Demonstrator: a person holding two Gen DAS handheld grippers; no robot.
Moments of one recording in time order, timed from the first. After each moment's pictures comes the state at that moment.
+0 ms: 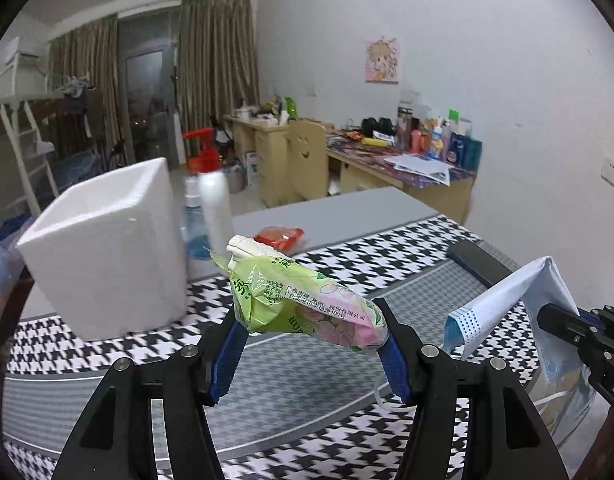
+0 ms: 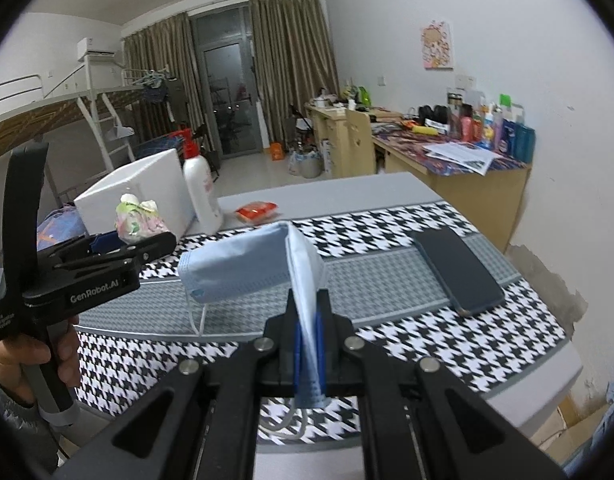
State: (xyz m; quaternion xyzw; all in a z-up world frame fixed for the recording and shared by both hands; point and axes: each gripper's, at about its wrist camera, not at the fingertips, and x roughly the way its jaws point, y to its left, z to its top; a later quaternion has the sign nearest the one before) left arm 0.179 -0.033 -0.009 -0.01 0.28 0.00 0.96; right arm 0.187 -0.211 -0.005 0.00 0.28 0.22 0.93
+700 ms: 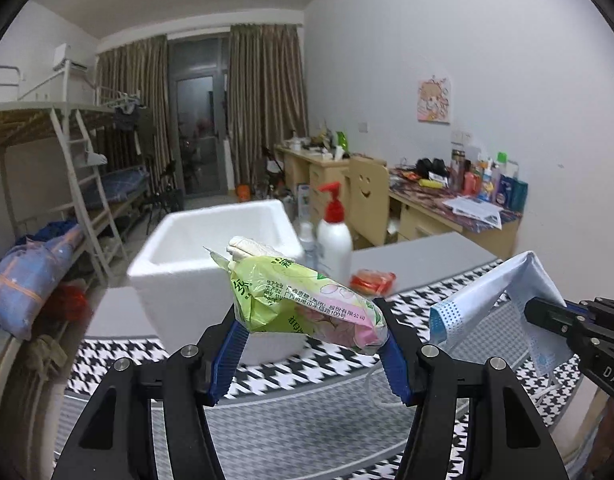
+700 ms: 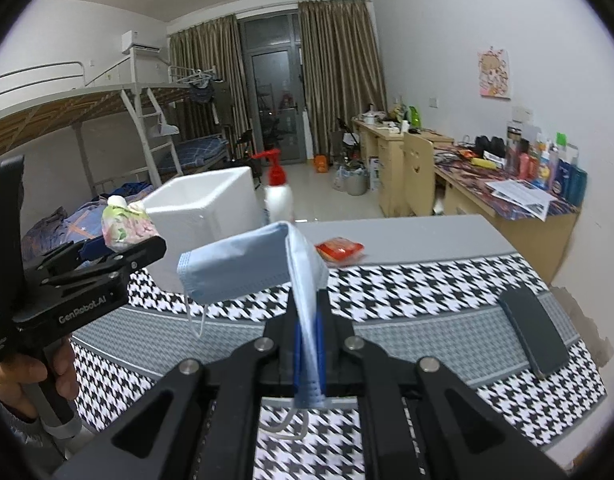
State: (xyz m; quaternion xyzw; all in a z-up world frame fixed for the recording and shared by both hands) left arm 0.147 0.066 0.032 -0.01 0.22 0.08 0.97; right arm 0.195 -0.107 0.032 -0.02 0.25 0.29 0.92
